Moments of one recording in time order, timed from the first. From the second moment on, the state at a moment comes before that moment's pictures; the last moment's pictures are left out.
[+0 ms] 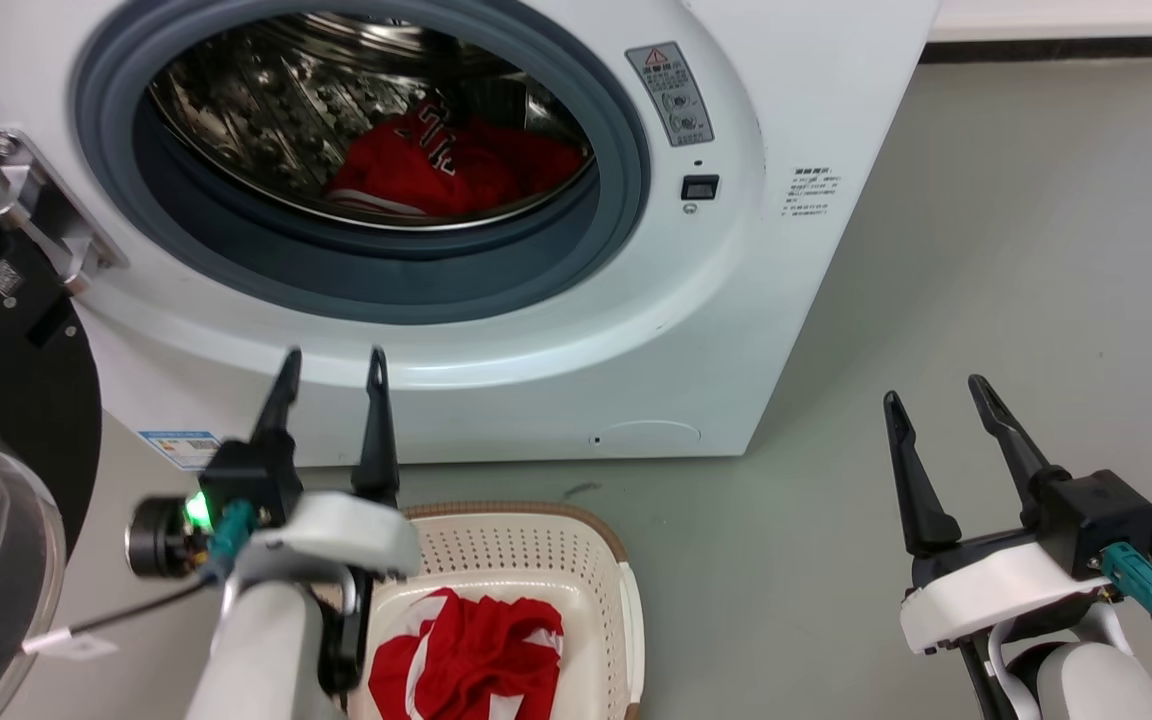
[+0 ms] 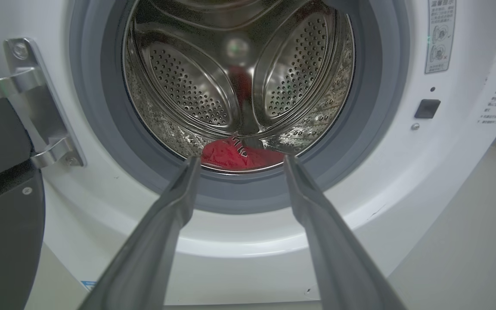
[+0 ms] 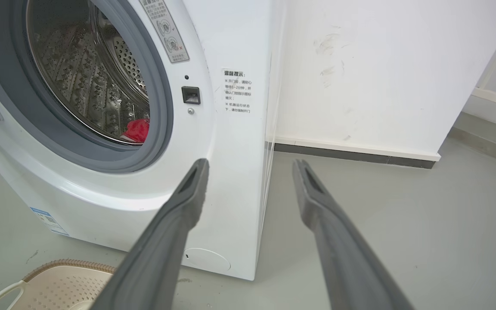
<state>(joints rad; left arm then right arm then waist) -0.26 0.06 -0.06 0.30 -0.11 0.02 -0.26 -0.10 -0.05 0.04 0.03 0.02 0.13 -0.13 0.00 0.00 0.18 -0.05</state>
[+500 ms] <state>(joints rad) -0.63 0.14 -0.03 0.47 -0.07 -0.02 -0.26 -0.15 -0.05 0.07 0.00 0.04 0.13 -0.14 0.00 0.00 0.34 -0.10</state>
